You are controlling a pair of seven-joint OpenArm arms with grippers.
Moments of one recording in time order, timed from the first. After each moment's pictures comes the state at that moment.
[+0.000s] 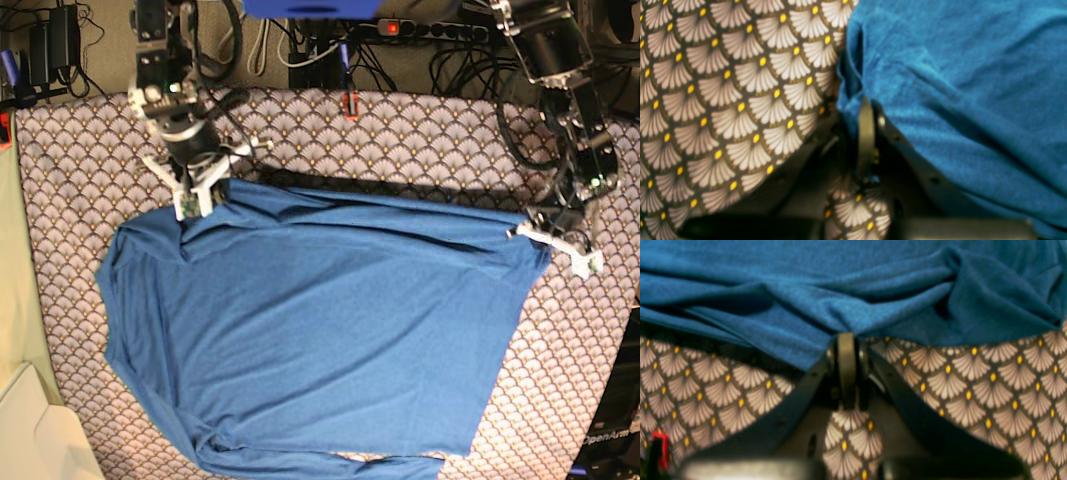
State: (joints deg) left arm -1.3 -11.7 -25.6 83.7 -19.9 -8.5 47.6; right arm -20.6 -1.2 -0.3 106.6 -0.5 9.1 -35.7
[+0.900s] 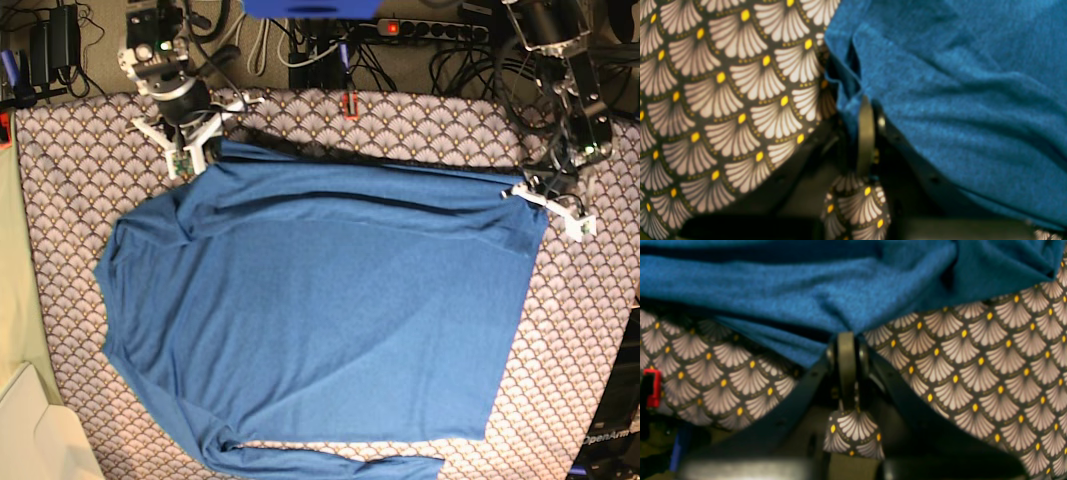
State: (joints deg) left arm 5.6 -11.8 -25.6 85.1 -20.0 -8.6 47.8; right arm -30.0 1.2 -0.4 112.2 -0.4 9.1 -34.8
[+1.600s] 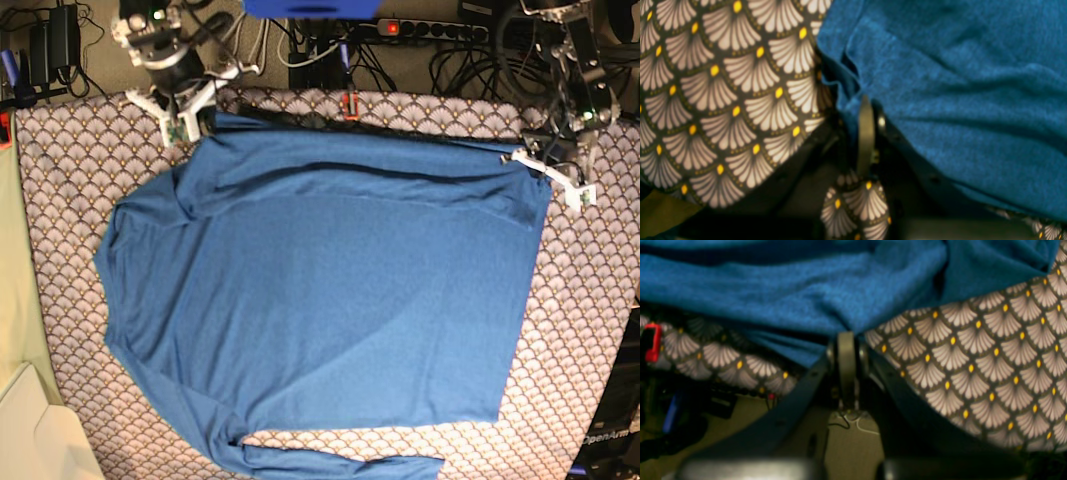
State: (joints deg) left arm 14.0 -11.9 -25.6 90.5 -20.3 -8.6 47.0; right arm -38.0 3.7 -0.5 114.0 -0.3 9.1 -29.4
